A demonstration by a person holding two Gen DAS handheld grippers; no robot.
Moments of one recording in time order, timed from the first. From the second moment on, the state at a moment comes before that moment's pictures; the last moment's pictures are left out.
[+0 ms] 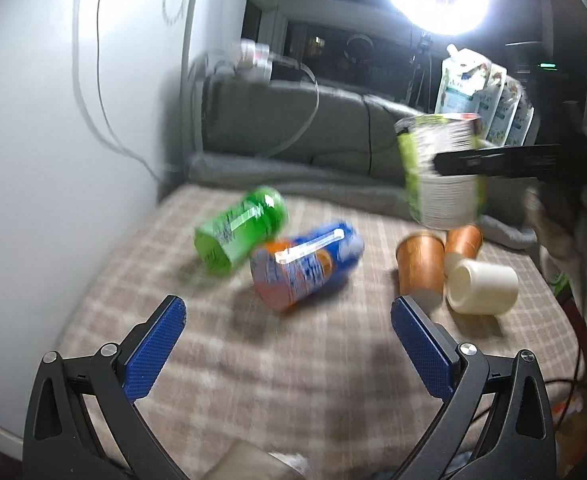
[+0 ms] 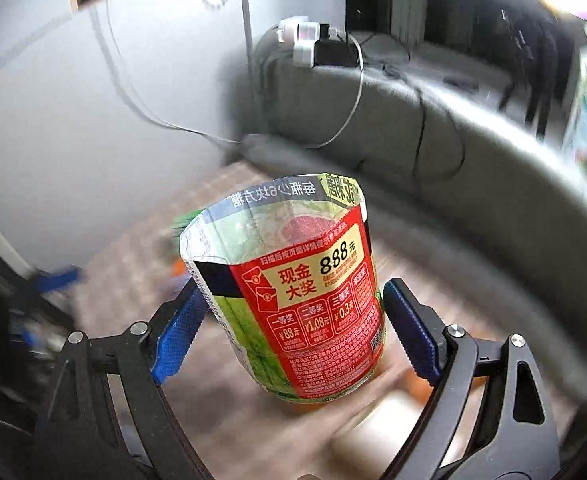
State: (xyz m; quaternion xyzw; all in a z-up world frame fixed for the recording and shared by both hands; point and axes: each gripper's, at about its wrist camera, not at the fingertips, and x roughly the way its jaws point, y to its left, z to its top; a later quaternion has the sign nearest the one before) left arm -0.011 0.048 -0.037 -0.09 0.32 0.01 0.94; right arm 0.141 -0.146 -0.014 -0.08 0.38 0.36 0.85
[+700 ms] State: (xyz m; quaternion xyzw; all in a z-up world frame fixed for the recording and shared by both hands) left arm -0.010 0.036 -0.052 -0.12 0.39 -0.05 0.91; right arm 0.114 -0.179 -0.153 0.24 0.55 0.36 0.72
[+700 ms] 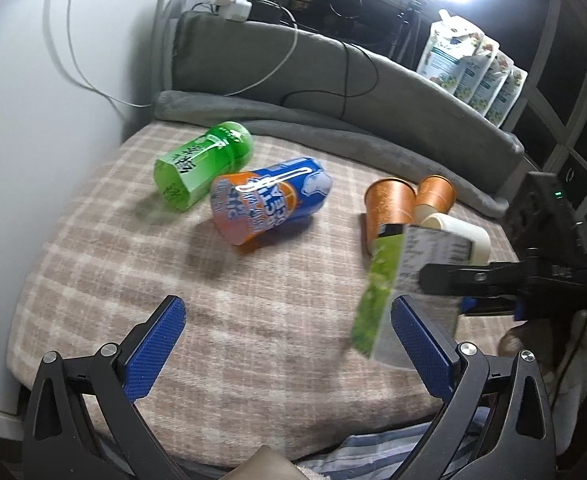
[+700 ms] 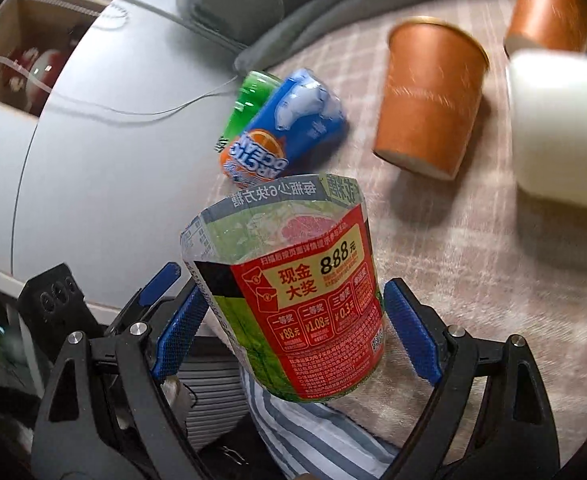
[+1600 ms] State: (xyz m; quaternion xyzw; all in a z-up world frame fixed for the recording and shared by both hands) left arm 0.030 -0.004 -0.046 -0.11 0.44 -0.13 0.88; right arm 0.105 -0.230 -0.124 0.25 0.50 0.32 0.77
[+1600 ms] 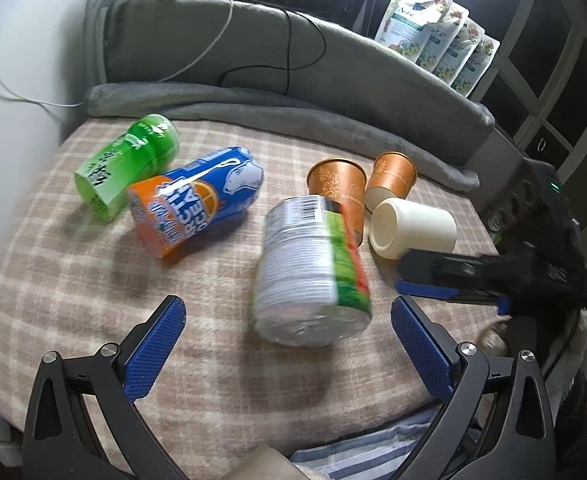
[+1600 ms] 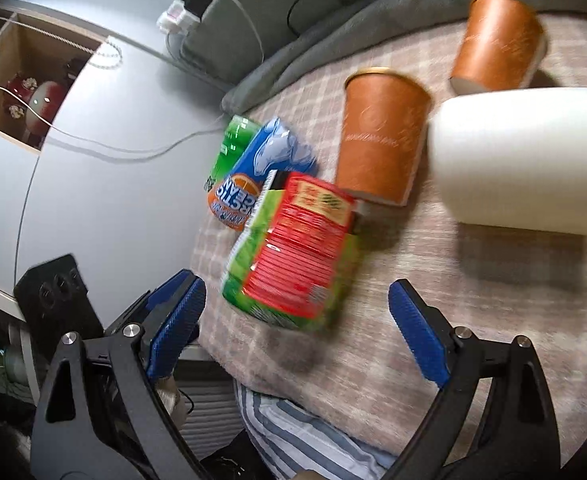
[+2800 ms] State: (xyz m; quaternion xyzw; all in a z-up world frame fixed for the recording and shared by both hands) left arm 0.140 -0.051 -0.082 -0.04 0.60 -0.16 0.78; right arm 0.066 -0.310 -0.129 0.26 0.42 0.23 0.84
